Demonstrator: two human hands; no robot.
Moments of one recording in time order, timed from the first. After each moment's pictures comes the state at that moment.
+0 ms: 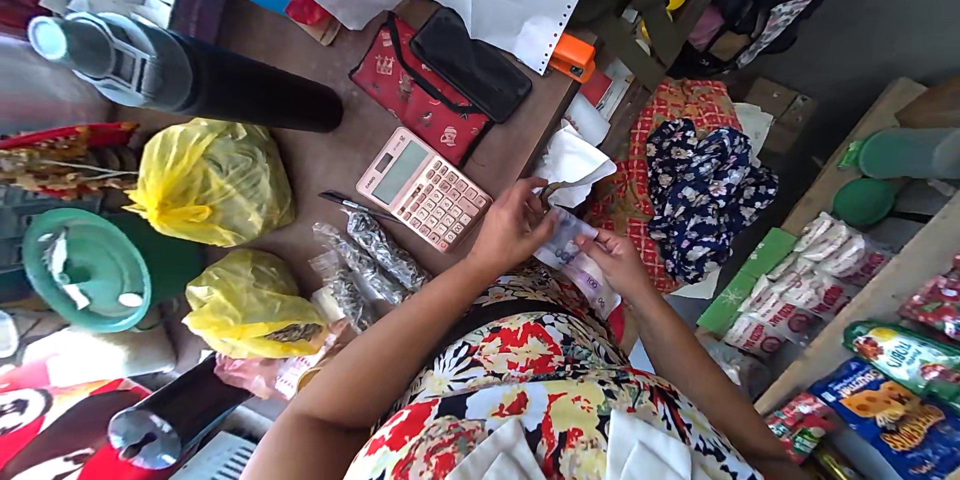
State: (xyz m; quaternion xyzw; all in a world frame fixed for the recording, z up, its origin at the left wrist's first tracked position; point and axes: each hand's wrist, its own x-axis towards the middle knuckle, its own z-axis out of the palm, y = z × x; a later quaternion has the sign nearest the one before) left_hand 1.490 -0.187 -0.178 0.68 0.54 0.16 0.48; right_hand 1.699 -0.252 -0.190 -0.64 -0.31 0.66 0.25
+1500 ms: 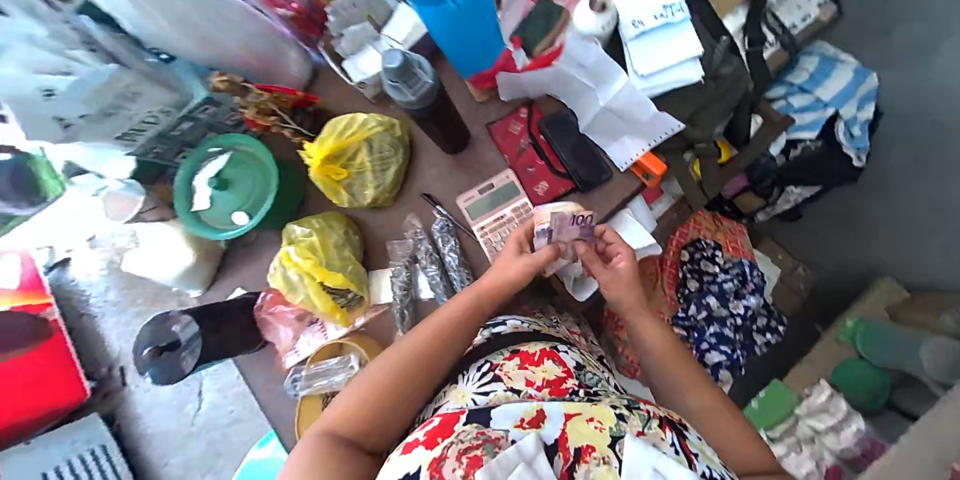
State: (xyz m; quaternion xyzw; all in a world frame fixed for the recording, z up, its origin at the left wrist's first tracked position) left_hand 1.422 -0.196 -0.100 0.31 0.52 0.43 0.67; right_hand 1.601 -0.171 -0.137 -0.42 -0.50 0.65 0.38
